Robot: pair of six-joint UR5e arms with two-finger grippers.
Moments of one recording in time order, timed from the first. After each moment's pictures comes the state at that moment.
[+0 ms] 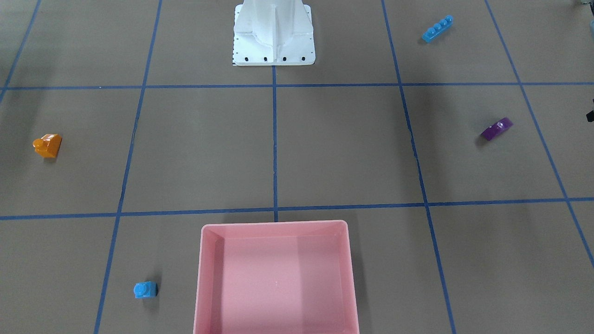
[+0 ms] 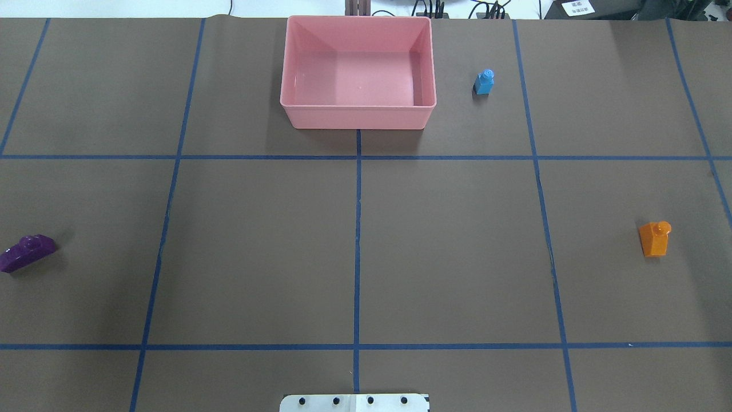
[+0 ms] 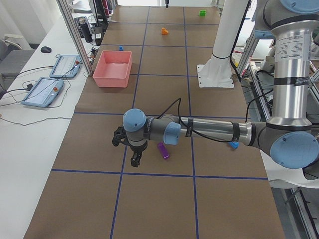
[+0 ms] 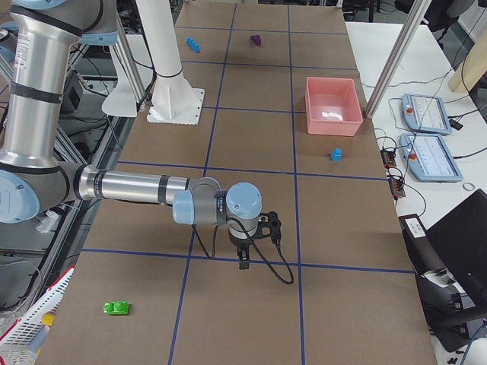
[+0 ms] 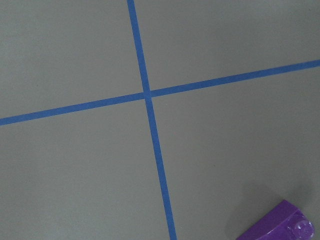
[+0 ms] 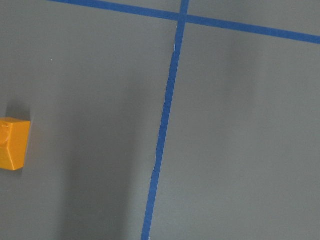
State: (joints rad) left arm -1.47 -1.51 -1.69 -1.68 -2.40 0.04; right arm 1.52 -1.81 1.75 -1.49 2.35 -0.10
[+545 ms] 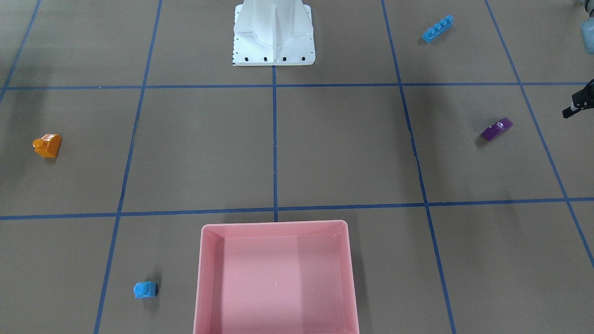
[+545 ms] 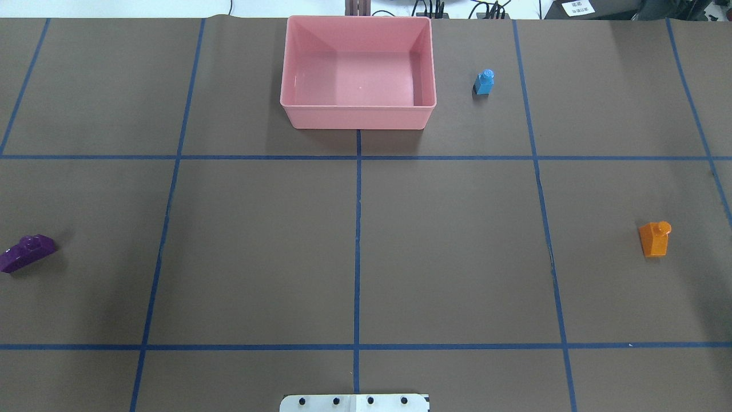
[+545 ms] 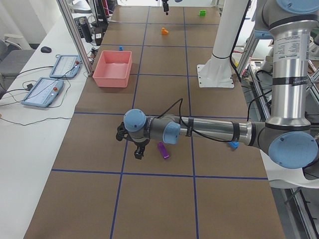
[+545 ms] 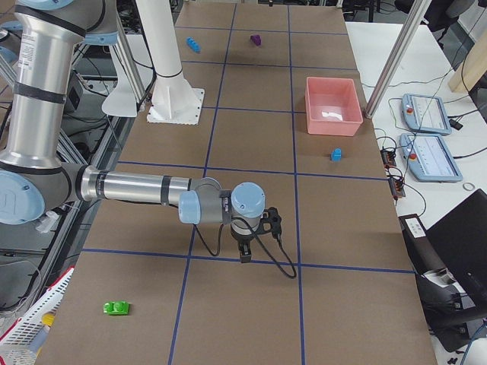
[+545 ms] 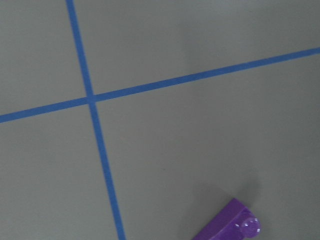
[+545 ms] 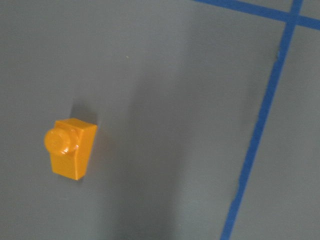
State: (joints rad) left arm -1.42 -1.51 -1.69 -1.69 -2.53 0.03; right arm 1.33 -1.78 1.73 -1.36 2.42 0.04
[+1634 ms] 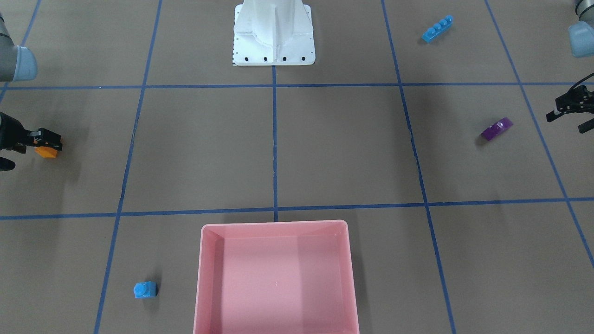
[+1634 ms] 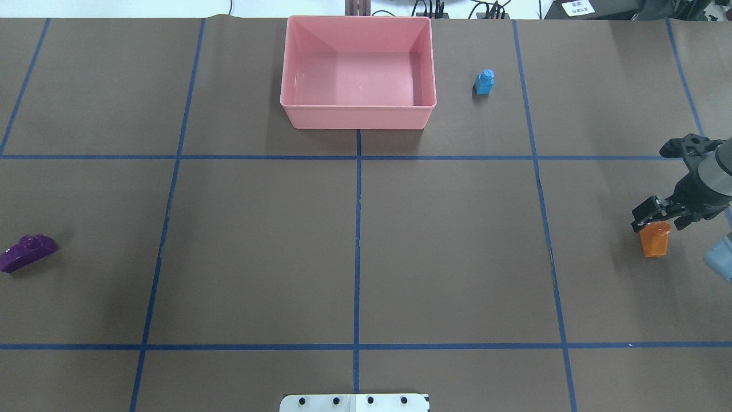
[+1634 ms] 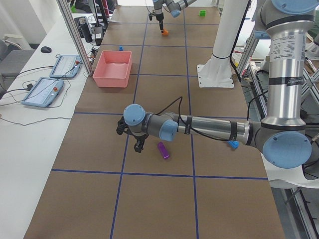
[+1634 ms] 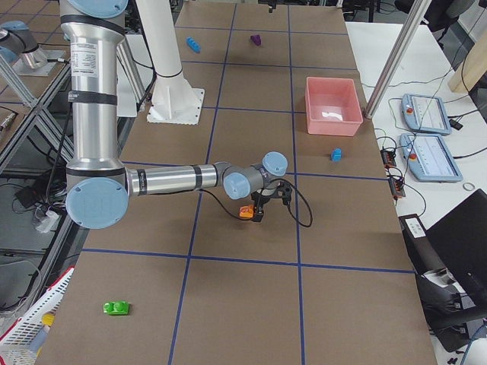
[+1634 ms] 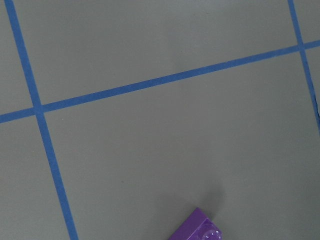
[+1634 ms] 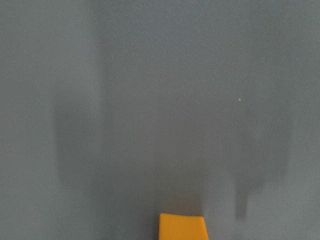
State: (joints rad) left arm -1.36 -1.53 -1.70 -1.77 -2.53 -0.08; right arm 1.01 -1.59 1.61 -1.29 2.32 0.57
